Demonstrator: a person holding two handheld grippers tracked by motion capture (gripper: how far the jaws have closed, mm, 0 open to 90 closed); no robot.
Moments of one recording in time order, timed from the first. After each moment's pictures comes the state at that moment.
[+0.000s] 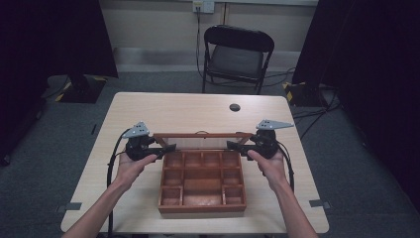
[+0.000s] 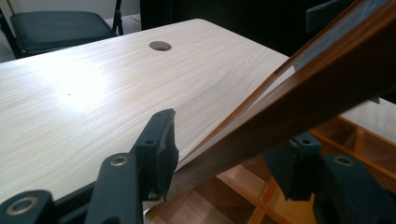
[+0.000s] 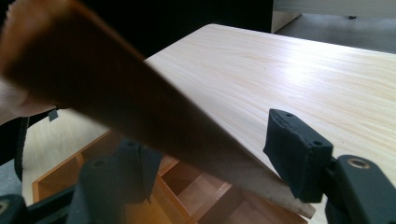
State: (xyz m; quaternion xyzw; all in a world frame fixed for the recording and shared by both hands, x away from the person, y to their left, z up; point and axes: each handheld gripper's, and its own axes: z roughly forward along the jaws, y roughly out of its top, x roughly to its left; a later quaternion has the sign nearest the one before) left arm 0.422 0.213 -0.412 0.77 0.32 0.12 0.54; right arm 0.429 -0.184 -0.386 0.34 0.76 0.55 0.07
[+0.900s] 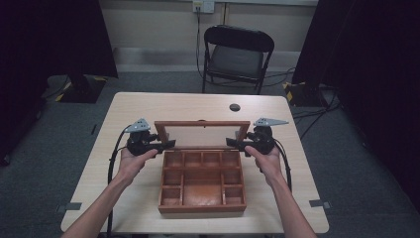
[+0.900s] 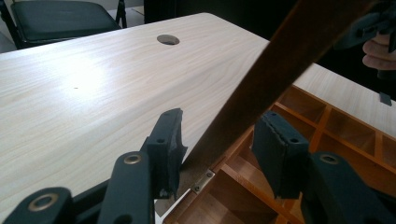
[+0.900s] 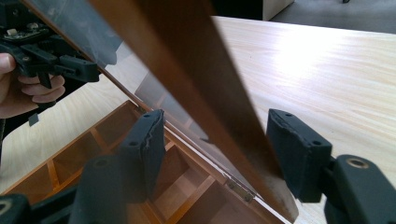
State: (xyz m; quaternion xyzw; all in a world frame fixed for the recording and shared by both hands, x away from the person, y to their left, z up) left arm 0.440 0.216 -0.417 0.78 0.33 0.11 0.53; right arm 0.453 -0.183 -0.406 0.36 0.76 0.53 0.06
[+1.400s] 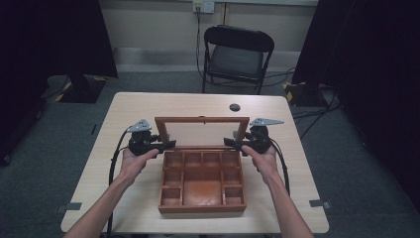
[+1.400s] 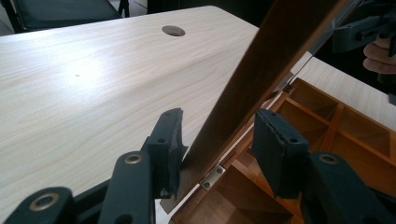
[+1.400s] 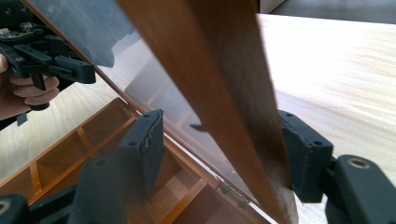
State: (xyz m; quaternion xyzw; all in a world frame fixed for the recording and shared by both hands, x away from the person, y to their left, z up) left arm 0.448 0.215 -0.430 0.77 0.34 0.10 0.52; right arm 0.463 -0.177 -0.417 0.37 0.76 0.53 0.06
